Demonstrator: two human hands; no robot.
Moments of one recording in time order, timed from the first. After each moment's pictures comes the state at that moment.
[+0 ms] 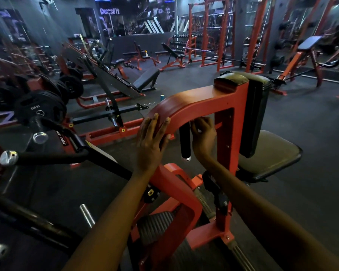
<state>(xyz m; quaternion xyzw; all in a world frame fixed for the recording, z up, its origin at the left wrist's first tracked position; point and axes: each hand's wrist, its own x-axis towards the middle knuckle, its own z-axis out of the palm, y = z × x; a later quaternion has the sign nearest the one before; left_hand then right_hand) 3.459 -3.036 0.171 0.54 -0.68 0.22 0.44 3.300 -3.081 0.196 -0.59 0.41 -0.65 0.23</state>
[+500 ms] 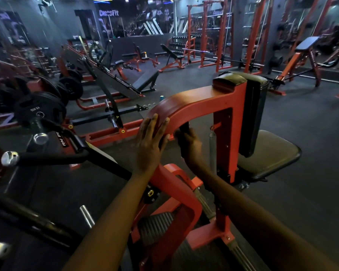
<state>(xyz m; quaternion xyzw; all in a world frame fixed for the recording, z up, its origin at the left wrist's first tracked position) 3.458 -3.035 0.167 0.55 -0.69 0.20 0.43 3.310 -3.084 0.151 -0.69 0.42 -0.55 0.23</state>
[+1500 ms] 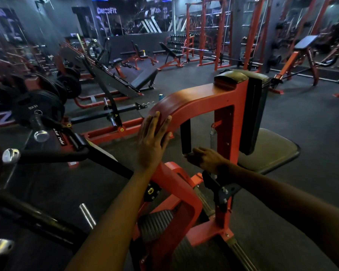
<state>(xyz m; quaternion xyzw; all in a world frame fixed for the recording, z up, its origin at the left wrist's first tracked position) 3.460 -3.033 0.171 0.53 -0.69 0.22 0.44 3.235 -3.120 0.114 -0.90 0.10 -0.18 -0.37</state>
